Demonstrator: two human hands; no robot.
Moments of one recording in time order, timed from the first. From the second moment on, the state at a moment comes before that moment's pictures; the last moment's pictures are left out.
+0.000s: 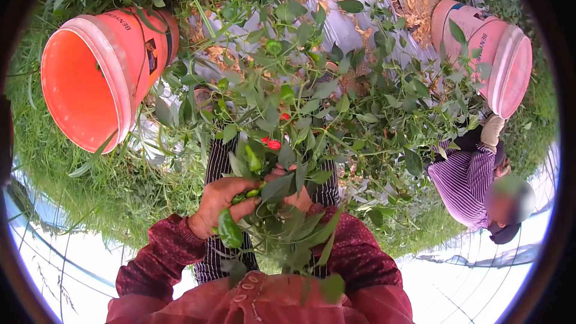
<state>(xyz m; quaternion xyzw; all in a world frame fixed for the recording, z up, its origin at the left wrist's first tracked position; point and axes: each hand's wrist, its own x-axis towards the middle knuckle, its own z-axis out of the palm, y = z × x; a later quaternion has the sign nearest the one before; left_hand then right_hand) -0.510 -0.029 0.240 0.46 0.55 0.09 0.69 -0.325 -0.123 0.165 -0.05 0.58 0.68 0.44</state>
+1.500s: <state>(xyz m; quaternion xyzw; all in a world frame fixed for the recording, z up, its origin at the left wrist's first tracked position) -0.543 0.039 0.041 0.09 0.60 -0.14 0.78 -0.319 -0.141 0.176 -0.48 -0.09 0.86 0.15</state>
